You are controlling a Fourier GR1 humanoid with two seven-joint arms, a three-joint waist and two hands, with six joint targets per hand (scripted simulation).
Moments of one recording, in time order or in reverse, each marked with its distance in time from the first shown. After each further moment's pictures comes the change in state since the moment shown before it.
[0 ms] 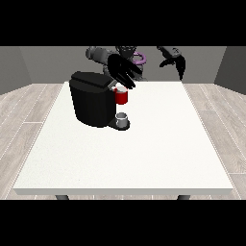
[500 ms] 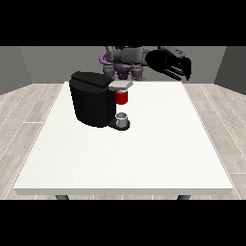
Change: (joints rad) left arm -0.083 0.005 -0.001 -0.016 0.017 -0.021 0.008; right arm -0.162 0.107 0.026 -0.006 -0.031 -0.018 -0.145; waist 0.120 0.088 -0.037
